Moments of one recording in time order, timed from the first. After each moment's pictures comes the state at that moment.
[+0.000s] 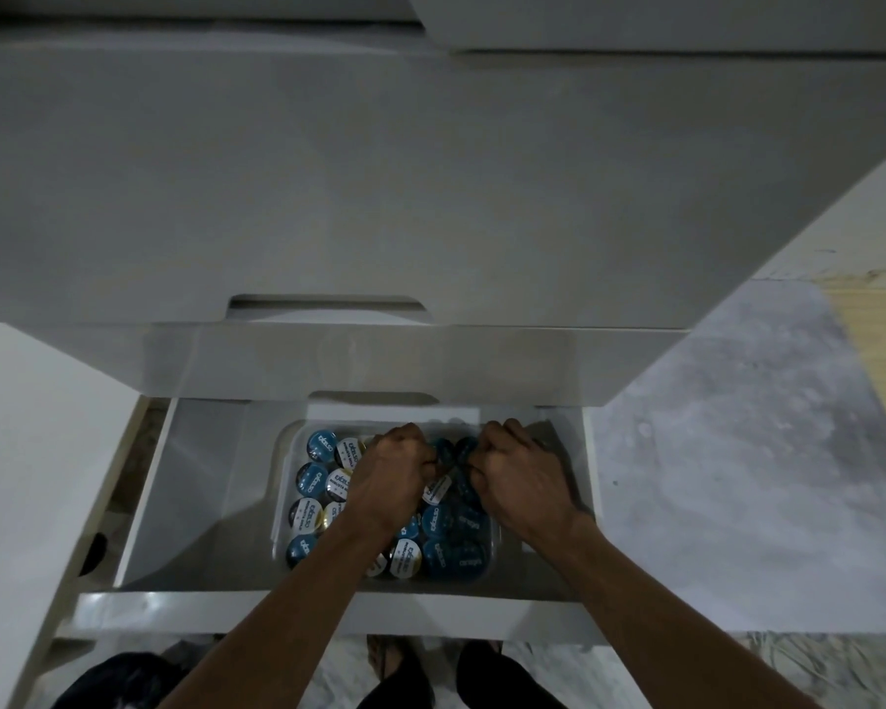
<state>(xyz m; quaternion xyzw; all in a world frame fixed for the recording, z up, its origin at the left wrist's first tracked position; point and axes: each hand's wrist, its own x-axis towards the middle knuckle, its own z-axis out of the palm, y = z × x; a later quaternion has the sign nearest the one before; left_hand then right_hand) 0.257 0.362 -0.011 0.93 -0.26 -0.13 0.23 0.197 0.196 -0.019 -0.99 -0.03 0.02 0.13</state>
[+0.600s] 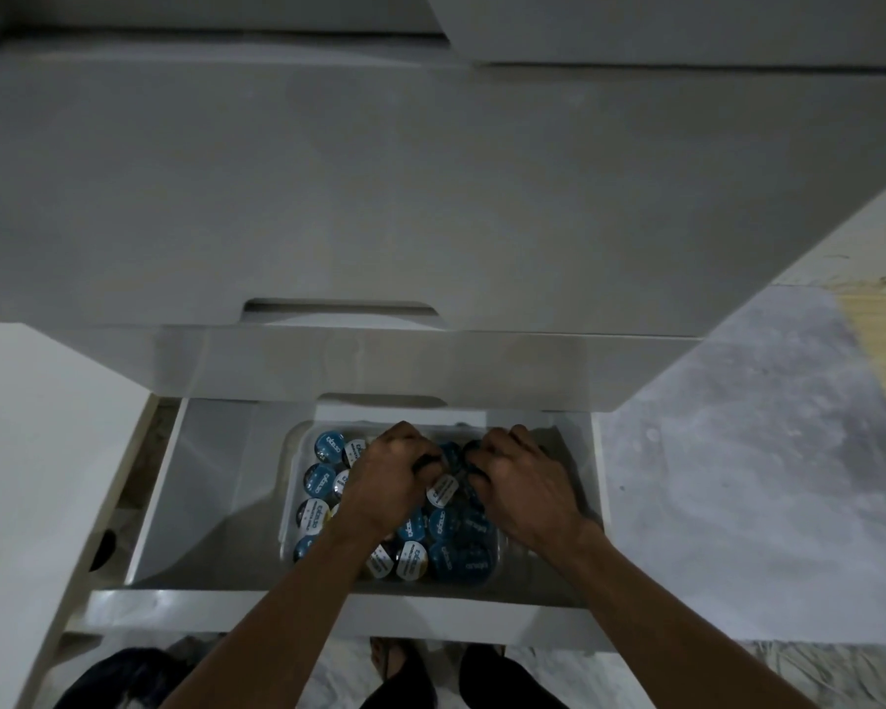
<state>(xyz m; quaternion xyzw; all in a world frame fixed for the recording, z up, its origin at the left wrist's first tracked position) 0.261 0.373 -0.013 0.92 -0.24 -0.14 0.29 0.194 0.196 -0.017 -0.99 -0.03 0.06 0.16</state>
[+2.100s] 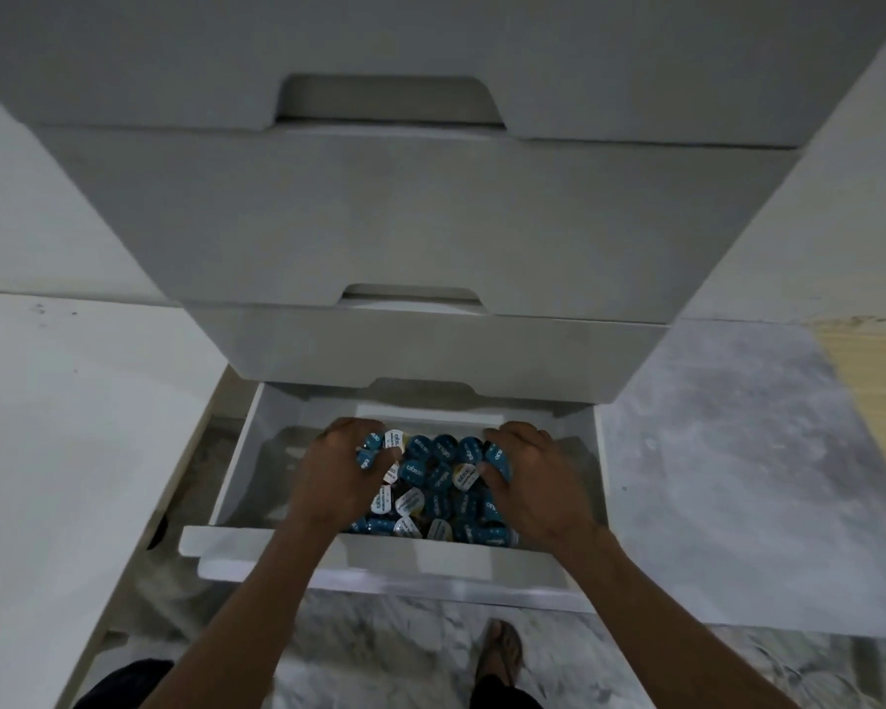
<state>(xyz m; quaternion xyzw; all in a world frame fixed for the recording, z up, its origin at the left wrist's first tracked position) 0.234 0.452 0.046 0.94 -0.12 -0.01 0.31 0.161 0.222 0.029 -0.96 0.04 -0.02 0.27</state>
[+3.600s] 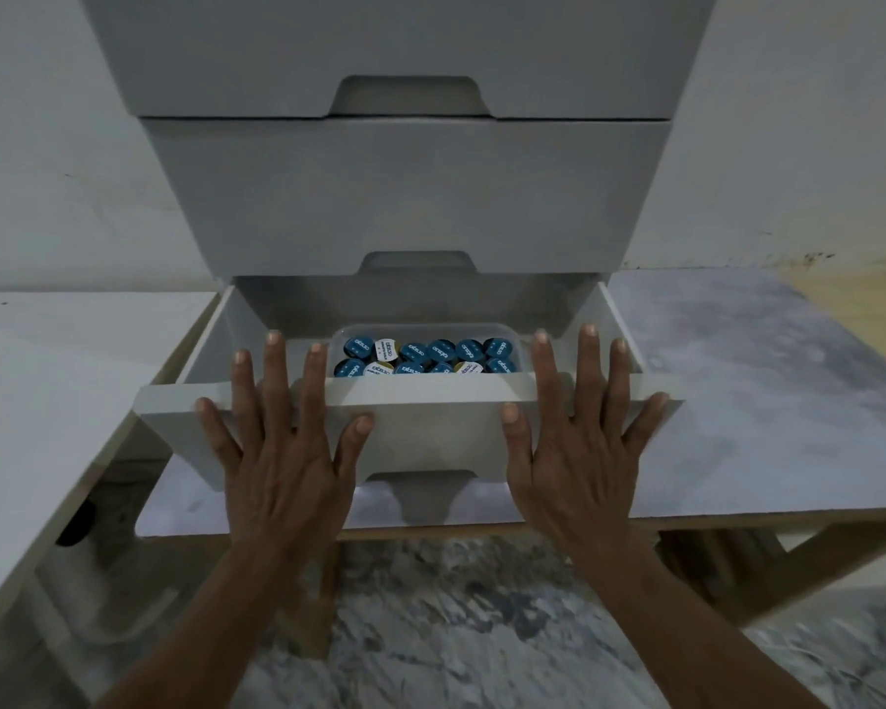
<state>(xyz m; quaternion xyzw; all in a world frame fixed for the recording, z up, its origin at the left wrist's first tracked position) 0.143 0.512 -0.047 0.95 -0.16 0.23 0.12 0.066 0.287 -0.050 -0.92 0.20 -0.33 0.02</state>
